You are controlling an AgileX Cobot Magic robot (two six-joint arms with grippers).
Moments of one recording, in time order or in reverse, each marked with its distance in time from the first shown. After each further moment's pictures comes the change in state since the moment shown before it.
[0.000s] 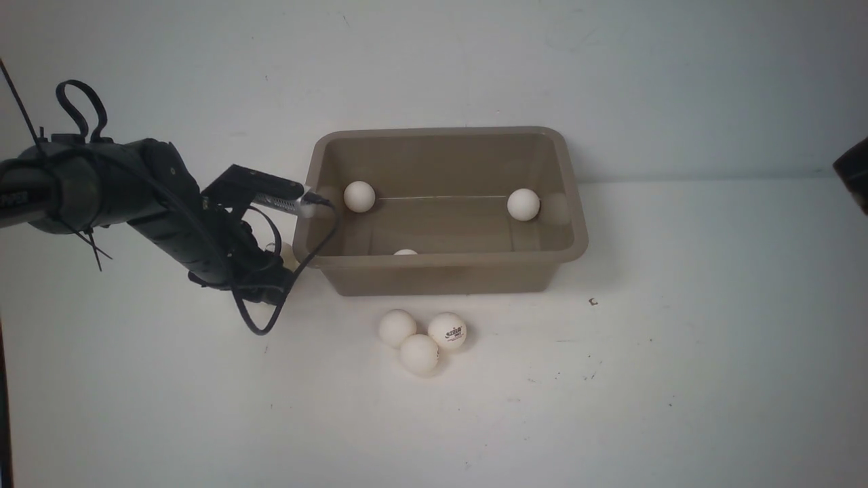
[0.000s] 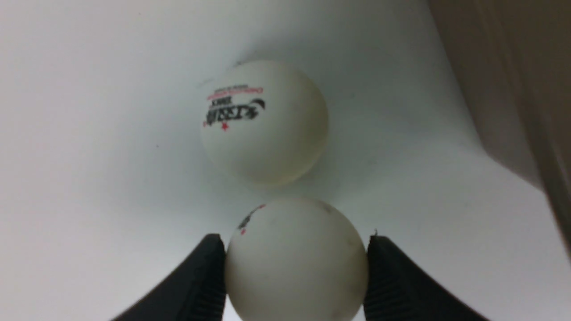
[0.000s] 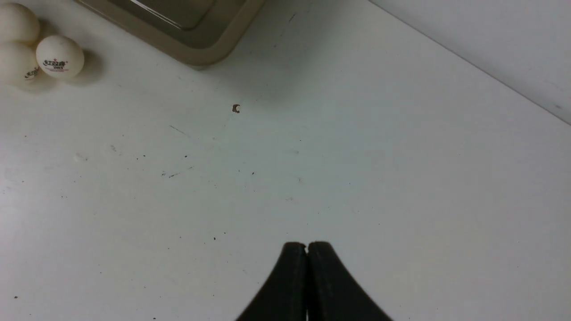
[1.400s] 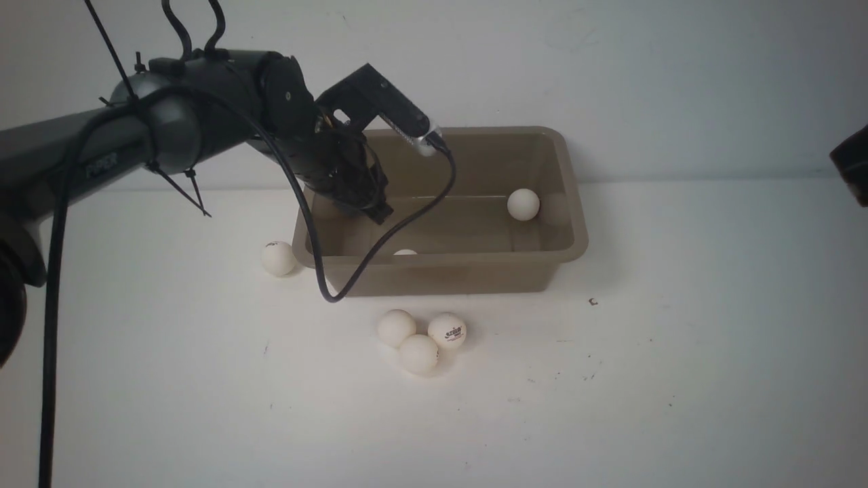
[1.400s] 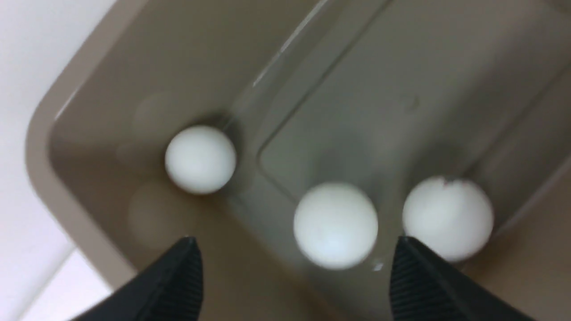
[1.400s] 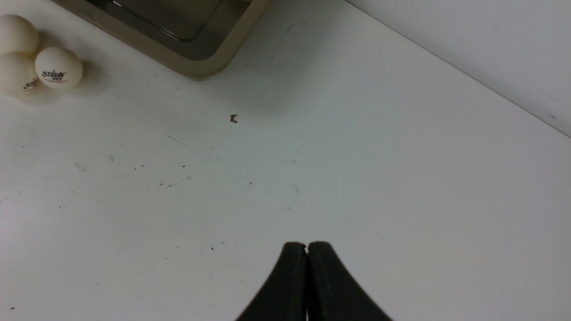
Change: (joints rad) right arm 0.000 0.000 0.000 0.000 -0.021 -0.001; left arm -0.248 -0.012 -0.239 0.195 -0.042 0.161
